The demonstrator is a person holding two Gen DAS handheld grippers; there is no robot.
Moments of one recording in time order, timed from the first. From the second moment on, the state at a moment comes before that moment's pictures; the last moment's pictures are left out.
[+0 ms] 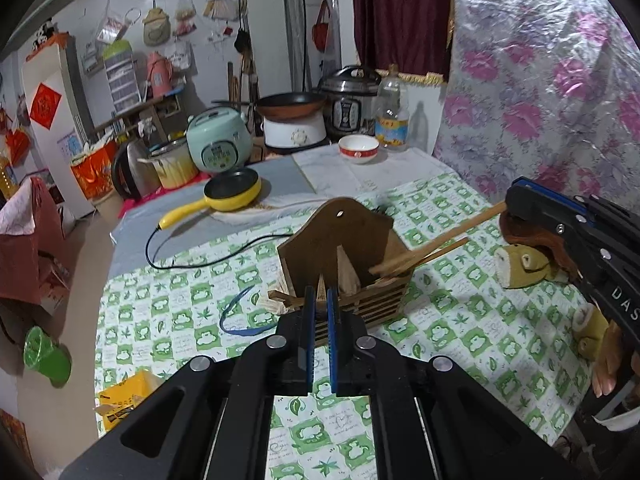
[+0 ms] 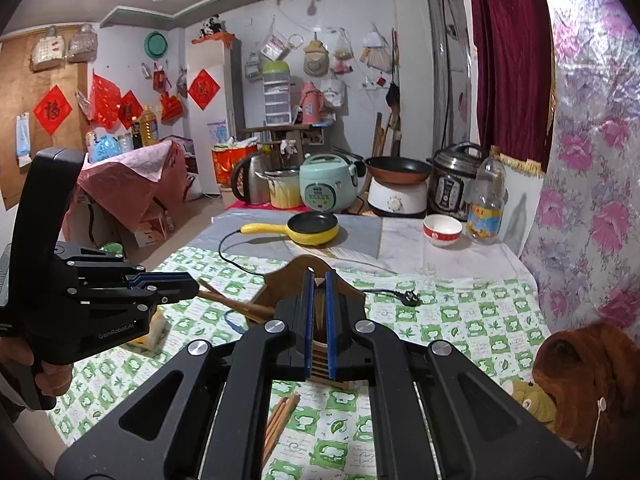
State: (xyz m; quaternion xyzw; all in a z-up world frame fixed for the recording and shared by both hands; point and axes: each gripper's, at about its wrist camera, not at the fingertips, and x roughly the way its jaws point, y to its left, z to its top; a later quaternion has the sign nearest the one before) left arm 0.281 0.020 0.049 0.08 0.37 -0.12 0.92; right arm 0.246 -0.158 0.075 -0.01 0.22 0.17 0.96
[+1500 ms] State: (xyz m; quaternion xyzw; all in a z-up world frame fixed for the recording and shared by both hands) left arm 0.181 0.026 -0.018 0.02 0.41 -0.11 0.91; right arm 0.166 -0.193 -0.018 0.04 0.30 0.12 0.95
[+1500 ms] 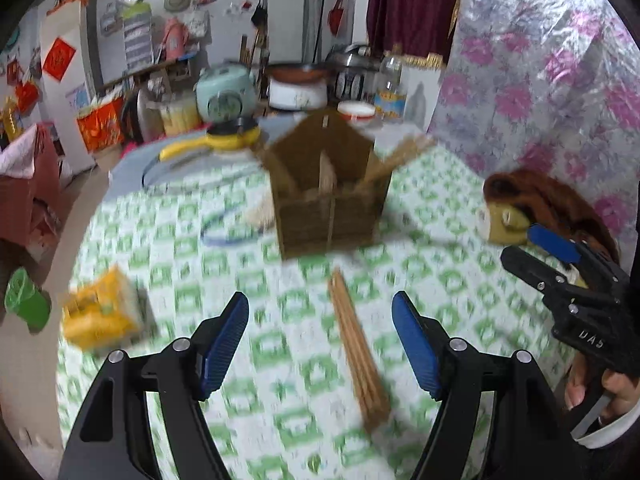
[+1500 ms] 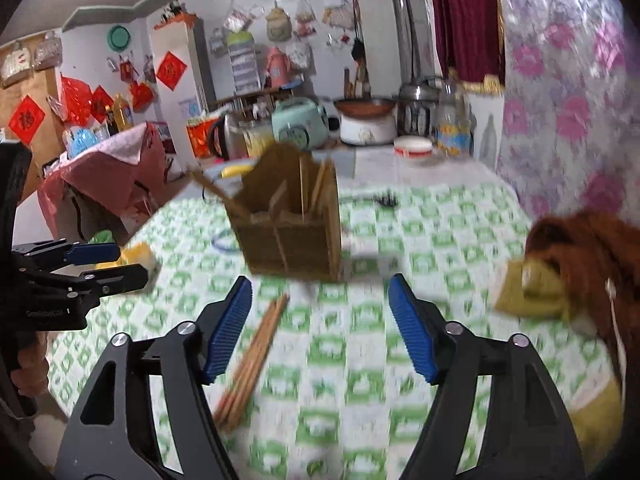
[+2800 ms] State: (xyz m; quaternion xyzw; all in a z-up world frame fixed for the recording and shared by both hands) left arm 0.143 0.009 -0.163 0.04 0.53 -0.09 0.84; right arm 0.128 -0.181 -0.114 0.04 0.39 0.12 0.91
